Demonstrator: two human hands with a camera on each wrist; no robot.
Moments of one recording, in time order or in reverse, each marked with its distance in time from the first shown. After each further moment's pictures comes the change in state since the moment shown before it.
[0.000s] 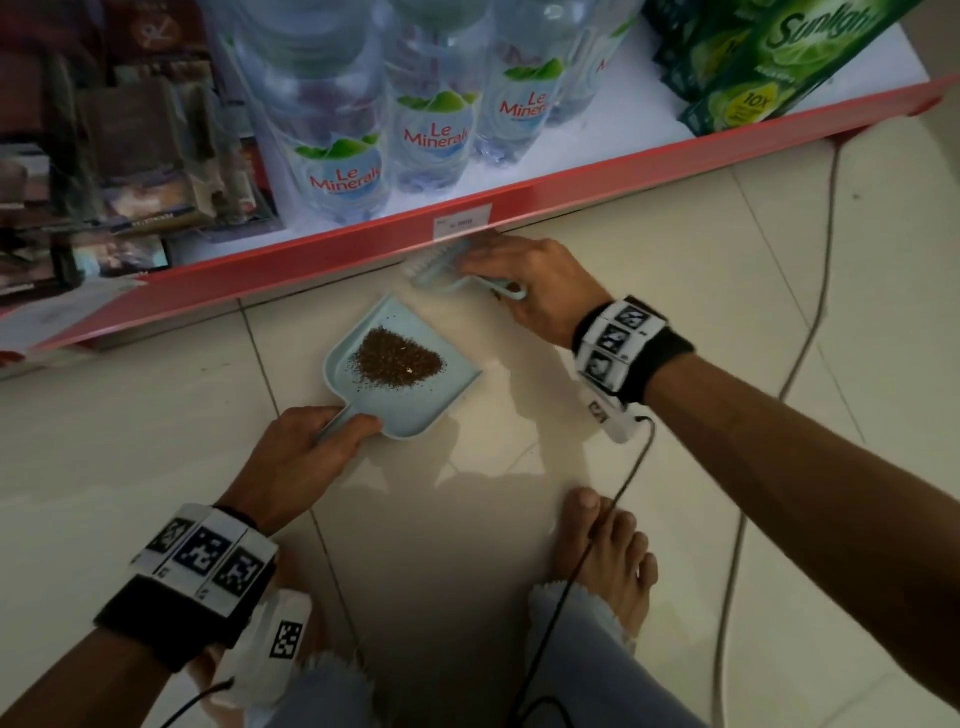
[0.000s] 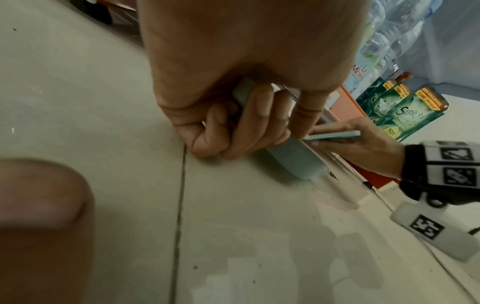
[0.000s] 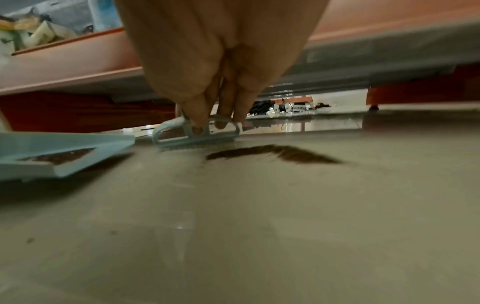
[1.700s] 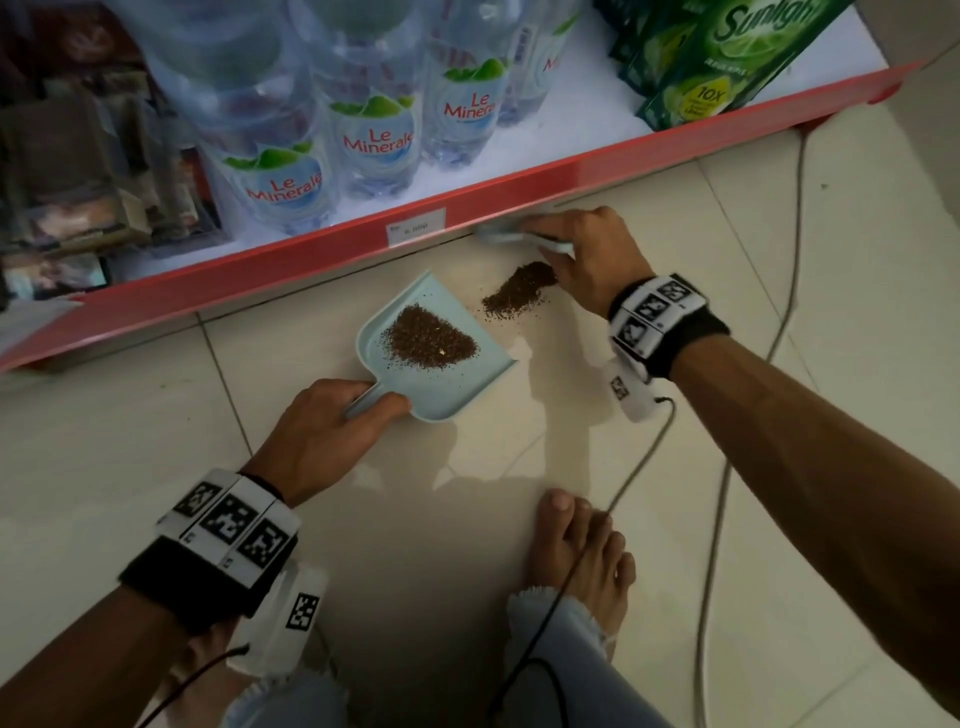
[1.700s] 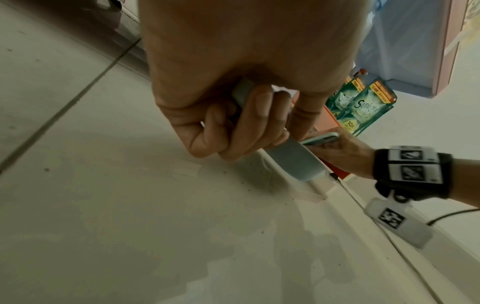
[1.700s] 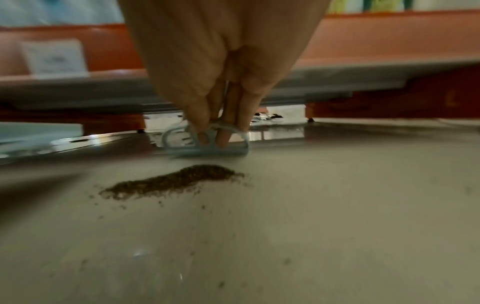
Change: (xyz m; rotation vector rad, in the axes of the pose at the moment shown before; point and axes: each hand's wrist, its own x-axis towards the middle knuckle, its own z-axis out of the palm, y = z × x) left_hand 0.016 0.051 0.027 0.099 -0.086 0.083; right_hand -0.026 0.053 -0.037 -0.162 0.109 0.295
